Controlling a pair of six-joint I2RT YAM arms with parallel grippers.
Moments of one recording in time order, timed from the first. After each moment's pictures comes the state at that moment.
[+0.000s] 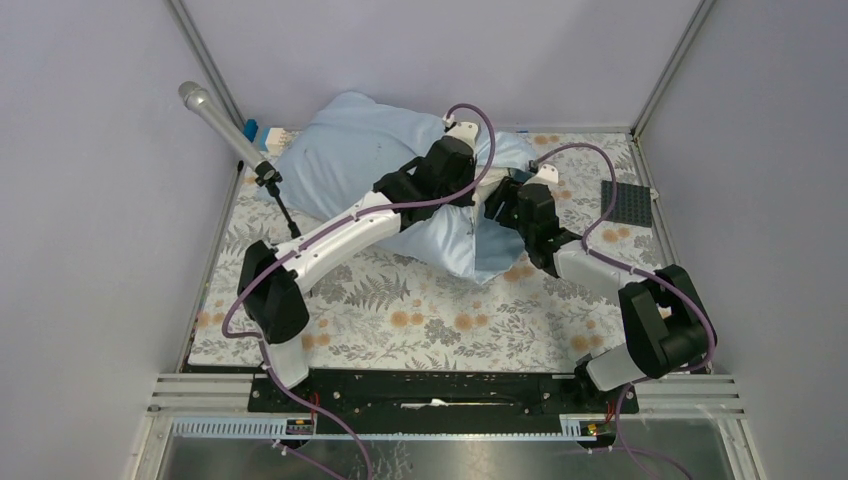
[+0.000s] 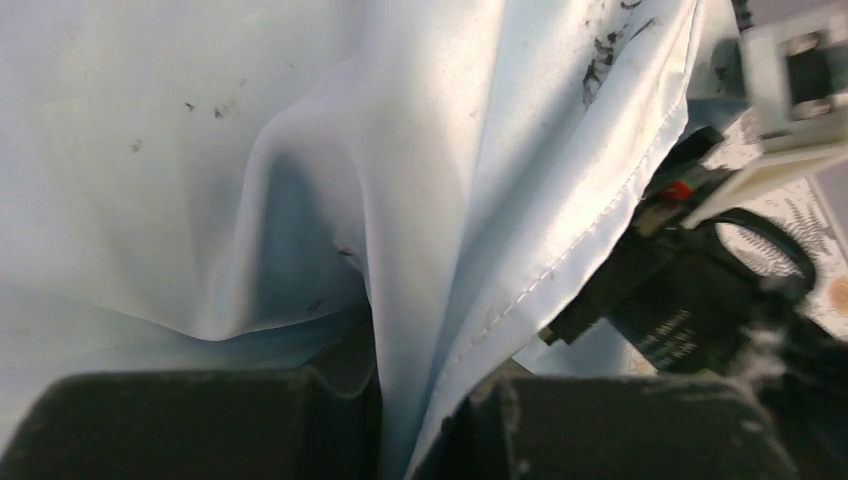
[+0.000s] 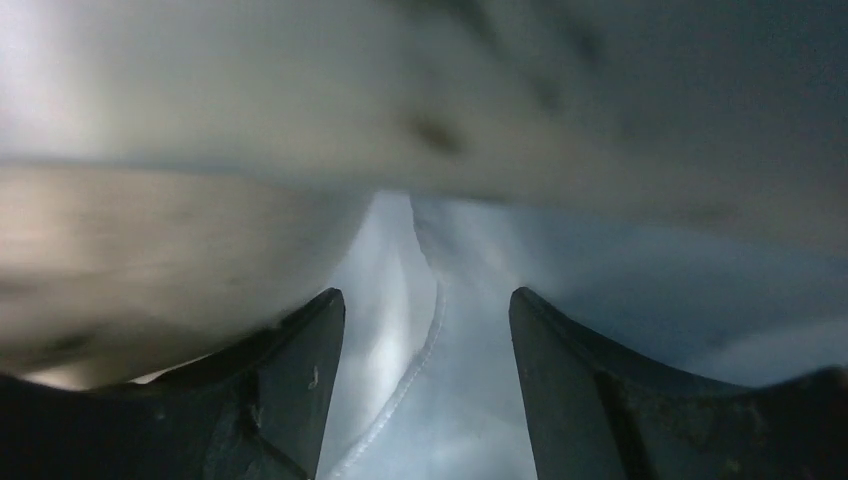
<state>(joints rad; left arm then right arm) -0.84 1.80 1.71 -0.47 -0.23 -0.38 0.43 1.47 0.78 0.30 0.21 0.57</state>
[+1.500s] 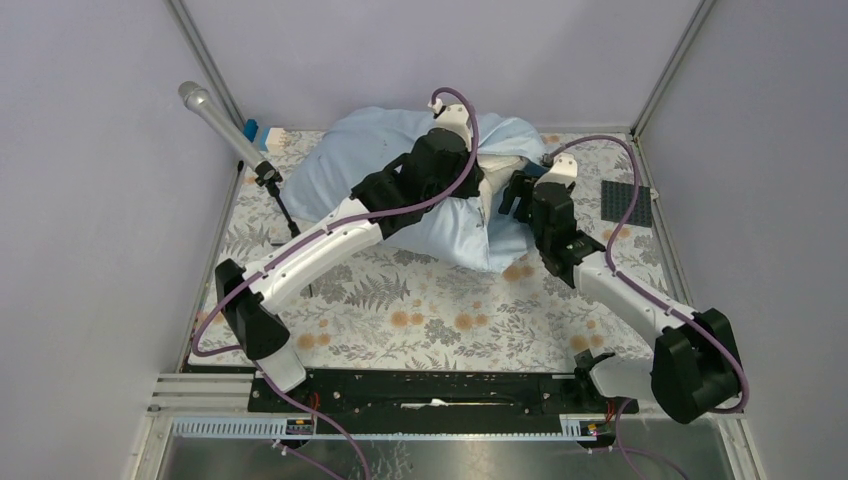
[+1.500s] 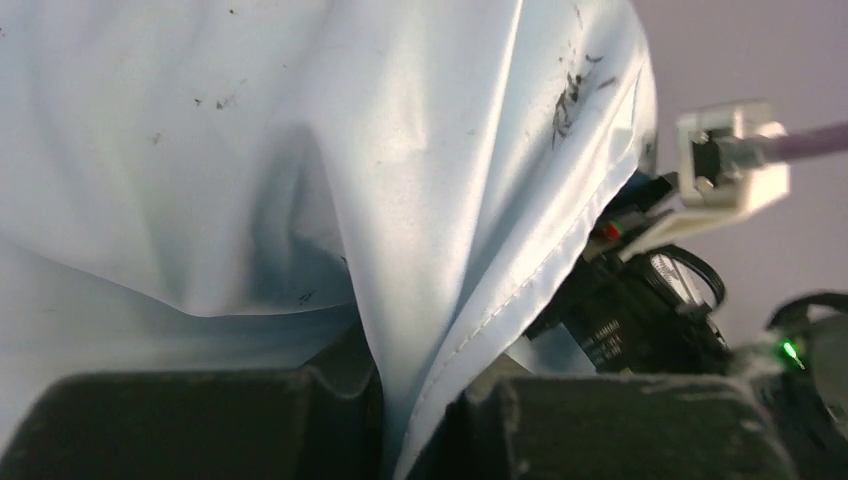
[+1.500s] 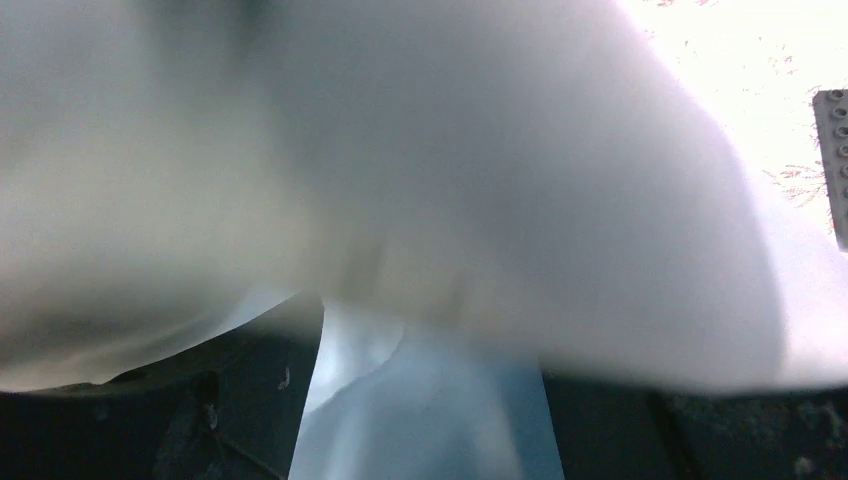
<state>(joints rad) -0.91 1.67 1.76 -0.48 -0.29 -0.49 0.48 1.25 0.79 0.15 0.44 0.36</state>
